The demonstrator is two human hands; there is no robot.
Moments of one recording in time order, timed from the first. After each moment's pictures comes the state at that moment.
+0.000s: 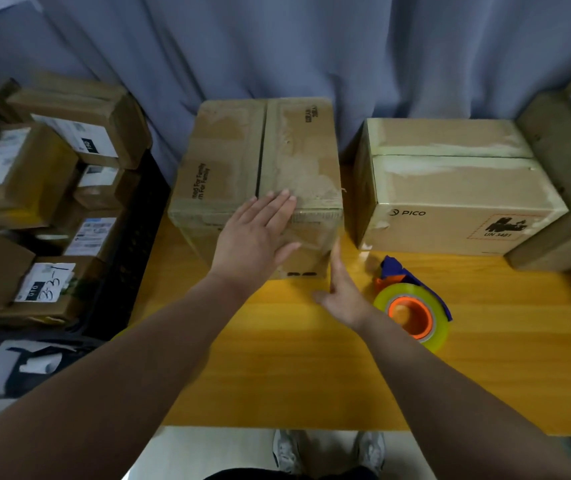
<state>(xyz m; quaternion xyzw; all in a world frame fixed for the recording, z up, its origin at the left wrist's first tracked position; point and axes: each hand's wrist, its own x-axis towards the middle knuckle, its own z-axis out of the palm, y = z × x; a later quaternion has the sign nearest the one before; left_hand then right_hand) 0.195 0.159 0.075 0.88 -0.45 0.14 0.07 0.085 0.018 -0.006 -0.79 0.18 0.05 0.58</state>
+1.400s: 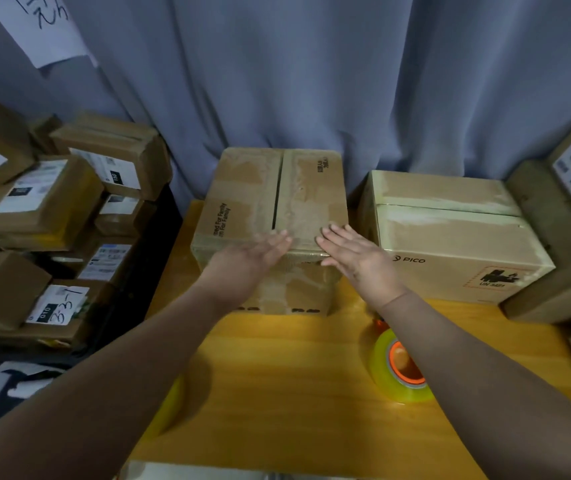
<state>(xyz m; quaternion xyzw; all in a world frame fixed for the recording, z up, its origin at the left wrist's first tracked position) 0.230 0.189 0.088 0.87 -0.48 0.08 0.02 0.146 -0.035 0.059 -0.96 -0.11 -0.25 0.10</state>
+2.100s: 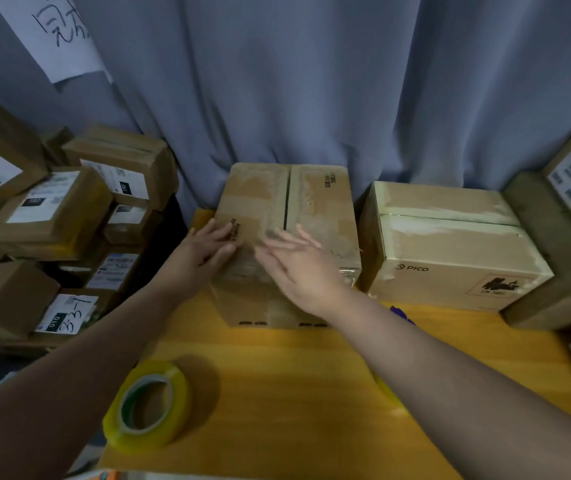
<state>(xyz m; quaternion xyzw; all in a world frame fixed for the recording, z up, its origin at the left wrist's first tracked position) 0.276 0.252 0.102 0.86 -0.38 -0.04 0.33 0.159 0.071 0.138 -0.98 -0.05 -0.07 0.19</state>
